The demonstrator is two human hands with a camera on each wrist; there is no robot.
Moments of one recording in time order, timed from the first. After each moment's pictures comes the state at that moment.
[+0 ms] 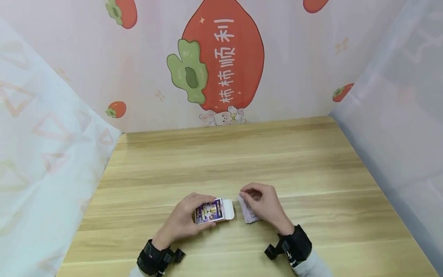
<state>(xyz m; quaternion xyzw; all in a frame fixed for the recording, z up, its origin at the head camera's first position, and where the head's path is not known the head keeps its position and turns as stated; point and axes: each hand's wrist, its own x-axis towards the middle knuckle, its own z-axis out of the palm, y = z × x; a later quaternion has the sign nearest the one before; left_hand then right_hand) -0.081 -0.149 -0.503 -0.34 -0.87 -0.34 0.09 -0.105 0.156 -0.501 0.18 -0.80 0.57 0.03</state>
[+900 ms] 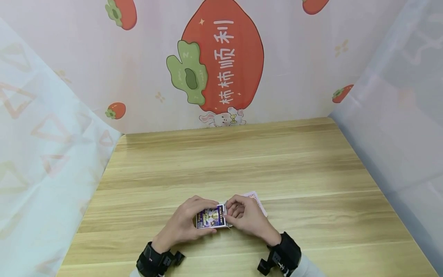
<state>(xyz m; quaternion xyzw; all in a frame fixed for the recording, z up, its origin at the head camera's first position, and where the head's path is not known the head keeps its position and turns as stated) -0.078 -0.146 -0.506 -0.39 -0.85 -0.35 0.10 -0.084 0.119 -0.512 0.20 -0.76 0.60 -0.12</state>
